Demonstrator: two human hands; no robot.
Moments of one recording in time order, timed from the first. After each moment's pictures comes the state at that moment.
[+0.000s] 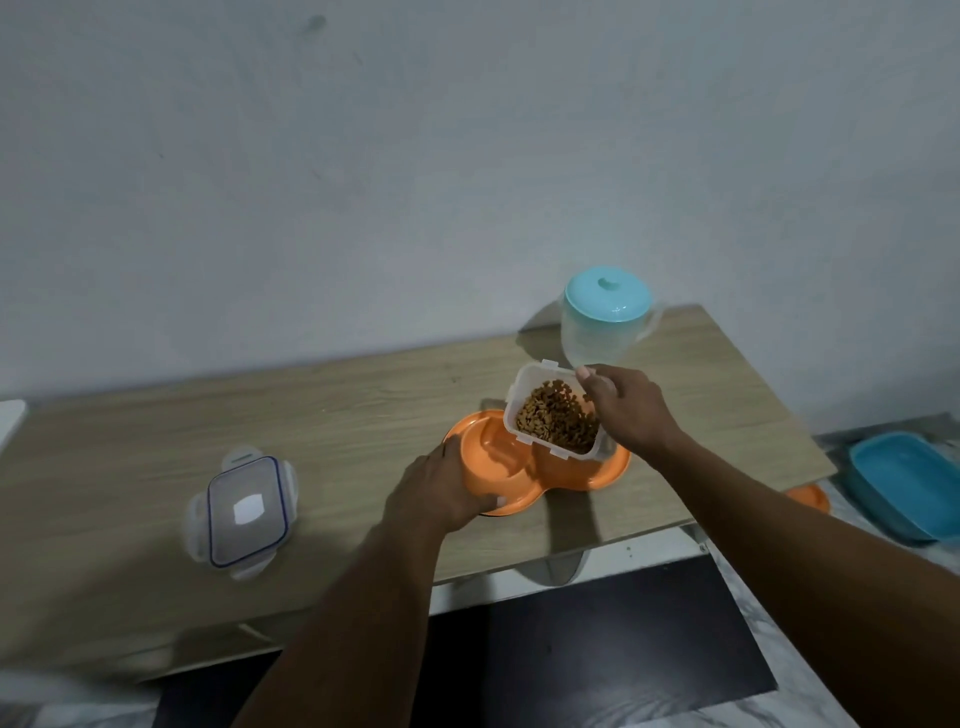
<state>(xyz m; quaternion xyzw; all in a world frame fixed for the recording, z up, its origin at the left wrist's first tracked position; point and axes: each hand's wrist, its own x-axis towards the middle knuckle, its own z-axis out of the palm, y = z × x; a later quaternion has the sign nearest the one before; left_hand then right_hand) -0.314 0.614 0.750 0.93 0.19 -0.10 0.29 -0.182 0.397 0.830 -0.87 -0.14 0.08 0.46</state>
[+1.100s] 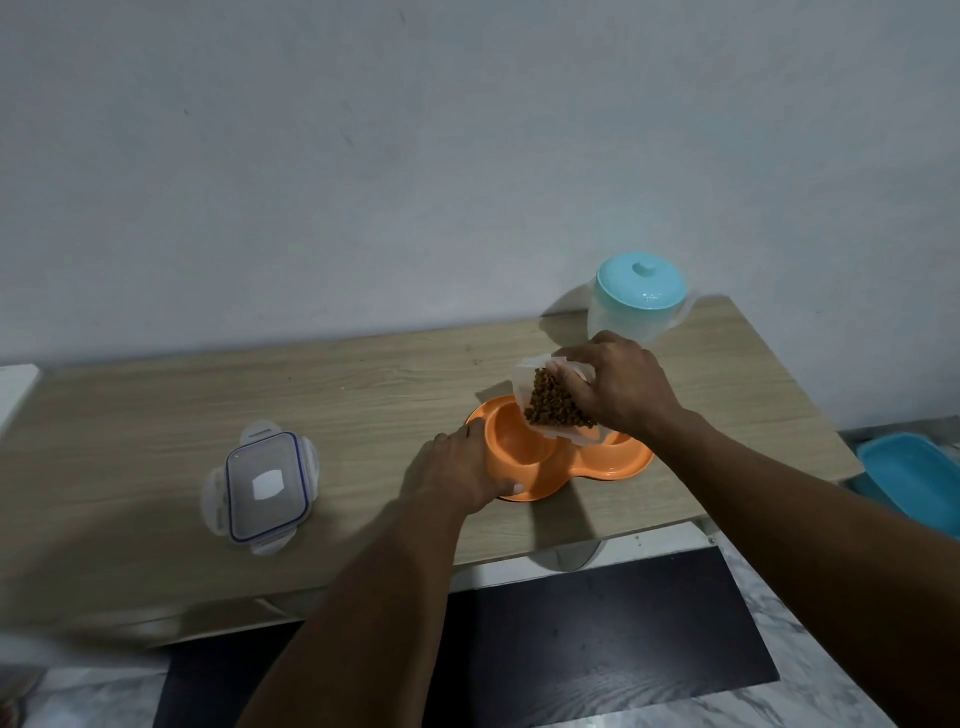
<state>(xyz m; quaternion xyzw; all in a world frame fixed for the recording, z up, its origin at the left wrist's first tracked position) -0.310 0.624 0.748 0.95 0.17 -0.11 0.22 -0.185 0.444 0.848 -0.93 -0.31 -0.05 0.19</state>
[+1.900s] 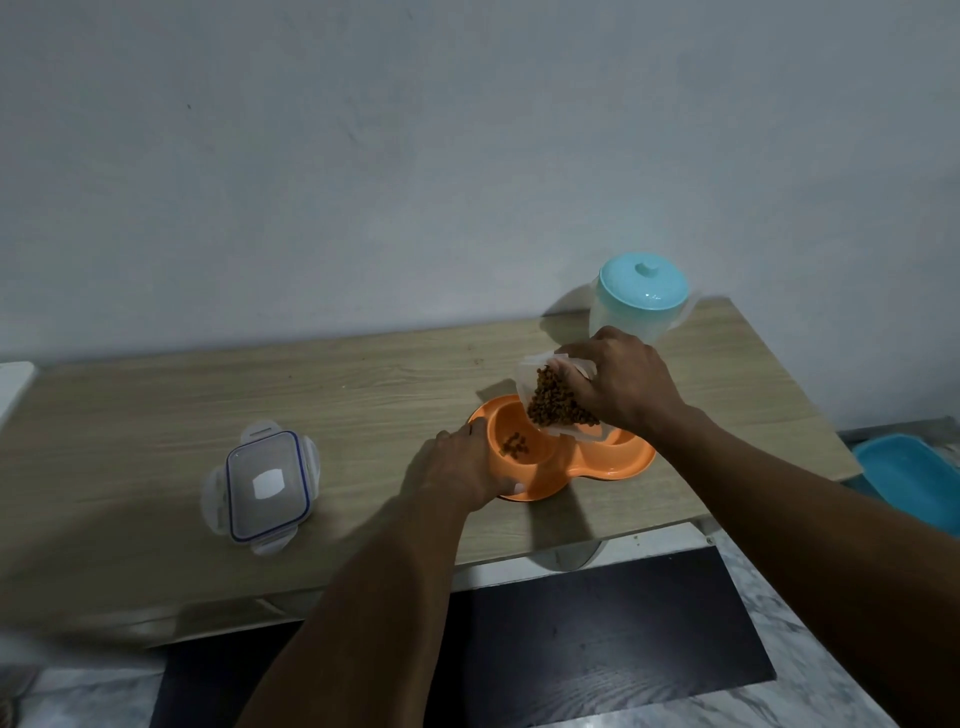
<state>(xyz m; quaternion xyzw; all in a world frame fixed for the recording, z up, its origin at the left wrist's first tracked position) -0.308 0.625 0.751 0.95 0.17 -0.12 0.23 -0.186 0.448 0.854 -0.93 -0.31 -0.04 0.17</state>
